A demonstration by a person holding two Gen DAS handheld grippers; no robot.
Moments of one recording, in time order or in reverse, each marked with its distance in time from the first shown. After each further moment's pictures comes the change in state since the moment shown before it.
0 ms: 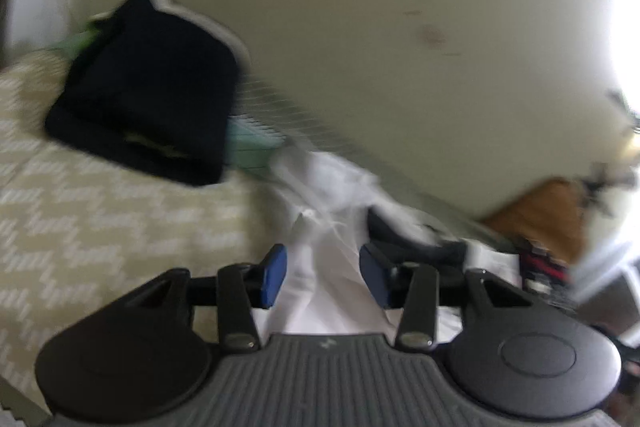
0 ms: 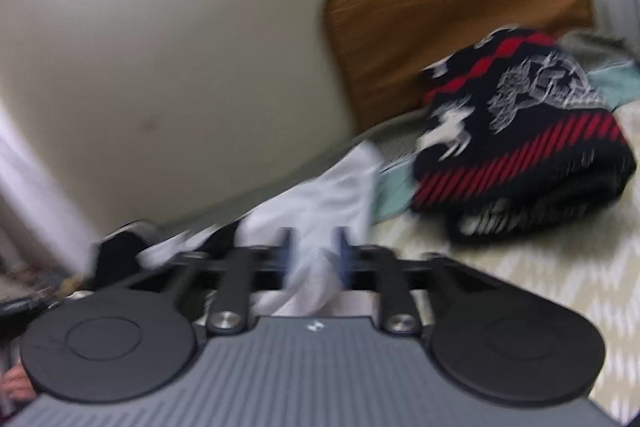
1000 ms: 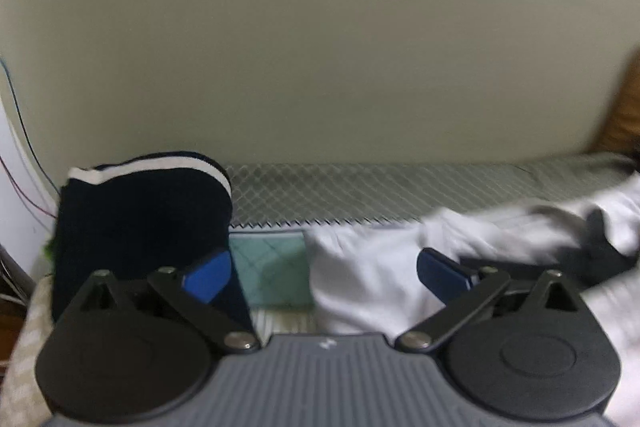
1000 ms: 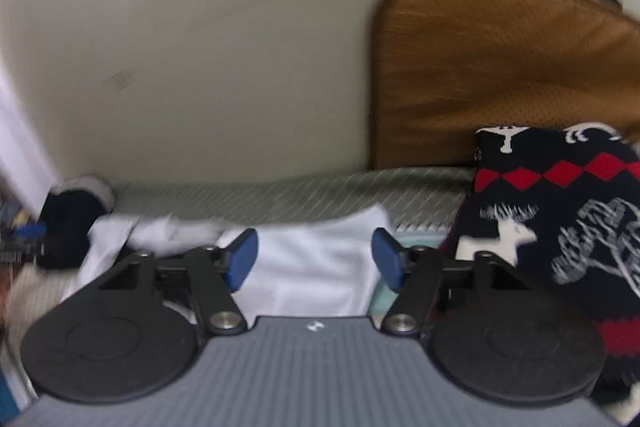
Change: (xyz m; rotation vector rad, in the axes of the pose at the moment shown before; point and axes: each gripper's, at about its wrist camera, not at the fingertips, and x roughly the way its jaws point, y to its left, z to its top) left arm 0.115 -0.066 0.065 0.518 0.004 0.337; right arm 0.092 0.024 0.076 -0.245 0.162 -0.043
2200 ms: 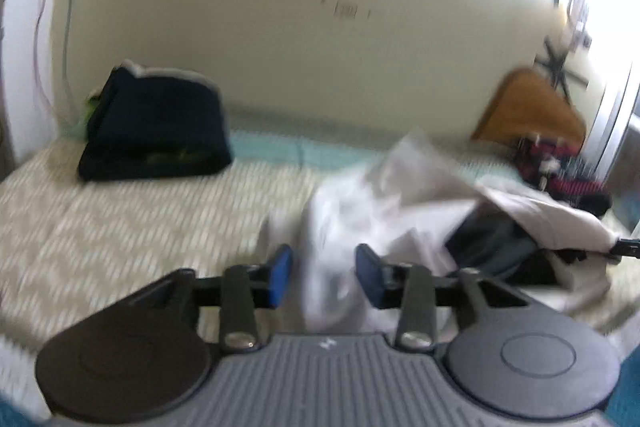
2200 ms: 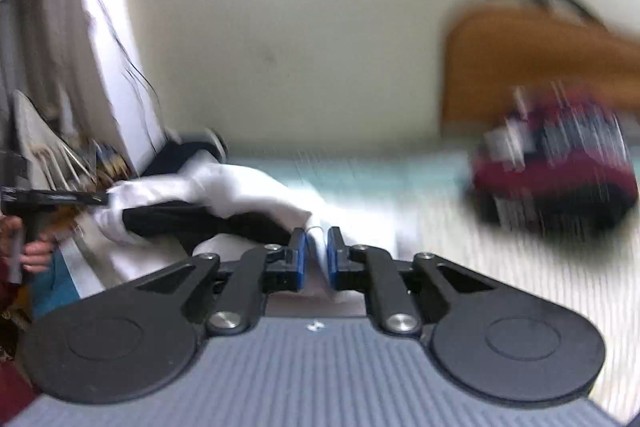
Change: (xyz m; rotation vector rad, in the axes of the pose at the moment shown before) left arm -0.143 0.012 -0.192 -0.110 -0.175 -0.231; right arm -0.164 0.008 -0.183 -0.204 -0.086 0.172
